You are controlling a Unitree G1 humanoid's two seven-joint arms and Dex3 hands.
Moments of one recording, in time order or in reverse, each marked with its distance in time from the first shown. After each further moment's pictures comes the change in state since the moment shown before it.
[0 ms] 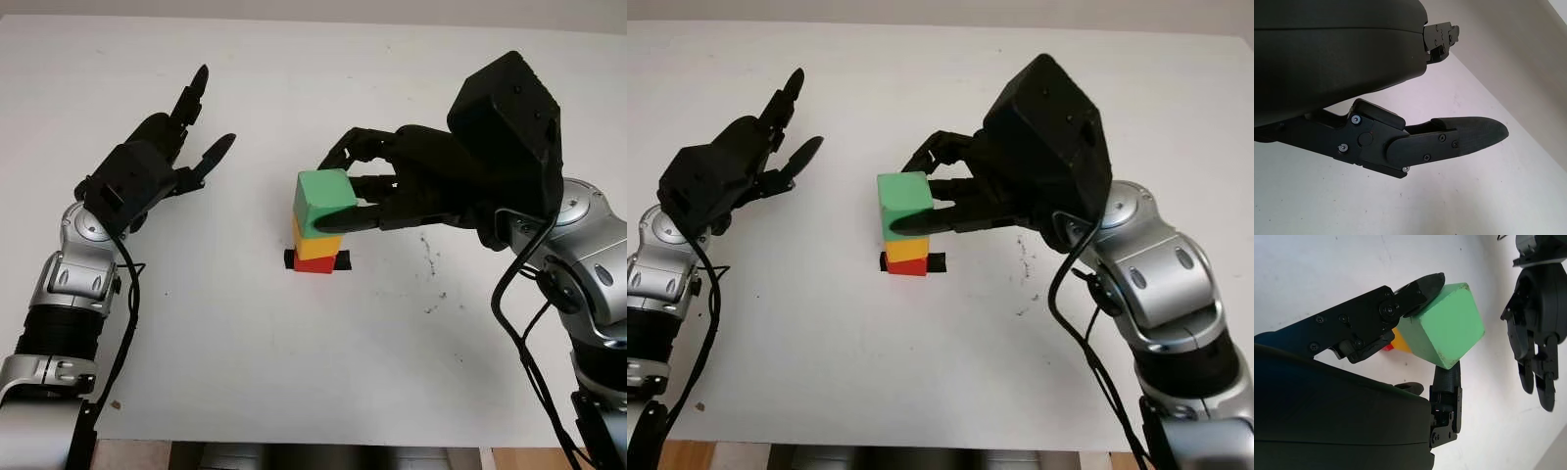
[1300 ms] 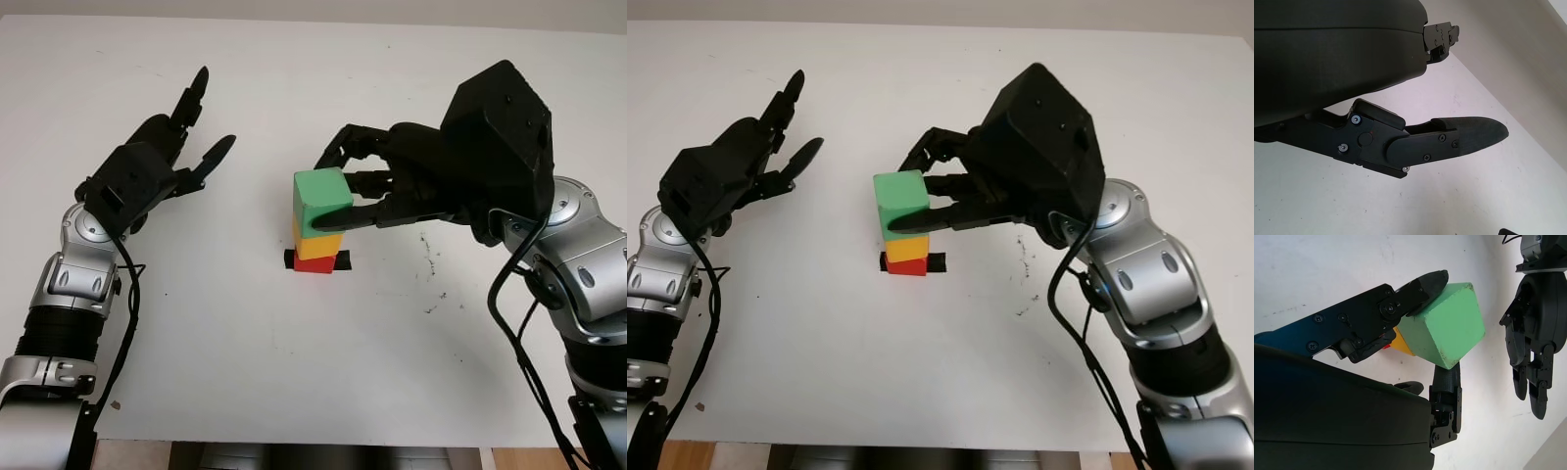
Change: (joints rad) left arm 0.001 0.000 0.000 -0.001 0.000 -0.003 -0.001; right arm 0.014 0.005 0.025 0.029 -0.072 -0.107 0.058
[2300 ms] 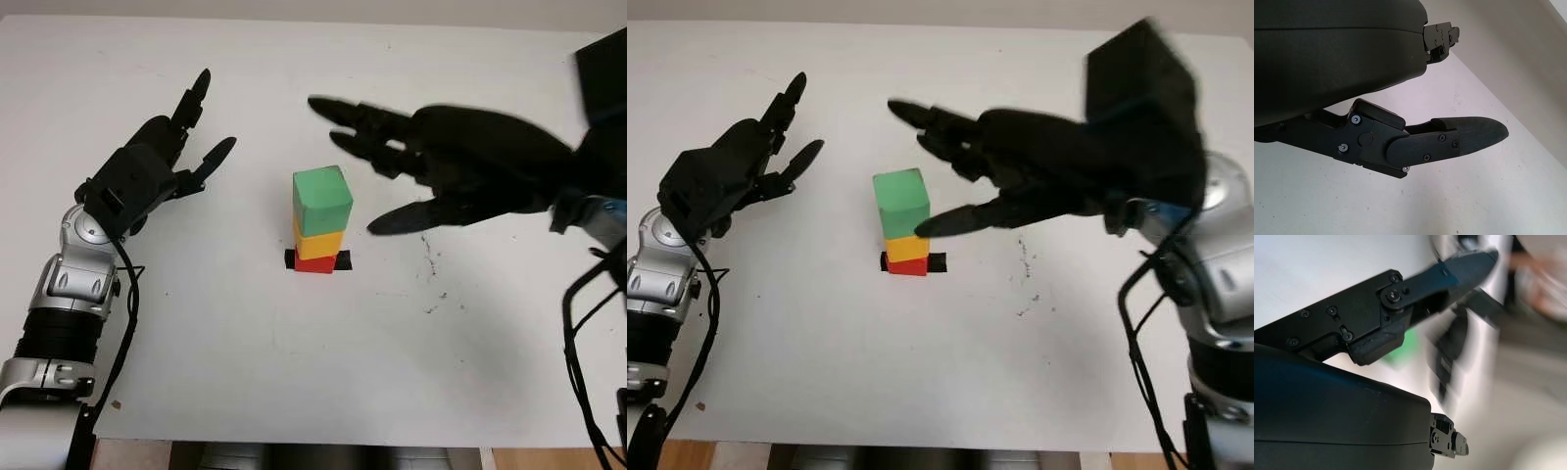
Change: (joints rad) left arm 0.010 0.002 0.000 -0.006 0.004 0.000 -0.003; right arm 0.050 0.007 -0.361 -0.074 0.218 -0.253 0.106
